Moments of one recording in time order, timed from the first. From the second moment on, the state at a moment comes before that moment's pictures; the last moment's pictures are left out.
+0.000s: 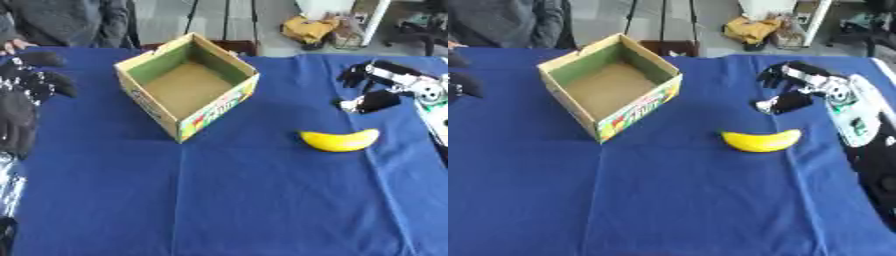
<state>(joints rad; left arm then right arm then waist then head) -0.25 0.35 0.03 -1.81 0.26 -0.04 -0.03 -0.74 -0.51 0.12 -1.09 0.68 -0.09 0.57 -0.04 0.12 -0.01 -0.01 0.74</state>
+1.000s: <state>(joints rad) -0.25 0.35 0.03 -1.81 0.26 -0.04 -0.03 -0.70 -0.51 0.14 -1.08 0.70 -0.09 0.67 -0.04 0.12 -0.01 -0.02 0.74</state>
